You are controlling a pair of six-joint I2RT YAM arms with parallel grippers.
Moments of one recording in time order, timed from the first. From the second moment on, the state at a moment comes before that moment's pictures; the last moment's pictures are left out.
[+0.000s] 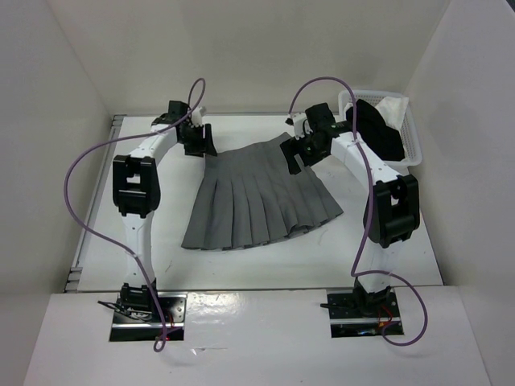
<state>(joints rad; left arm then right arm) -0.07 2.32 1.97 -0.63 0.42 -0.12 0.31 1.86 1.61 -0.76 -0.18 -0.22</state>
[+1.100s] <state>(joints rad) -0.15 2.34 1.92 -0.62 0.31 -0.01 0.27 1.90 1.69 -0.75 -0.21 -0.22</state>
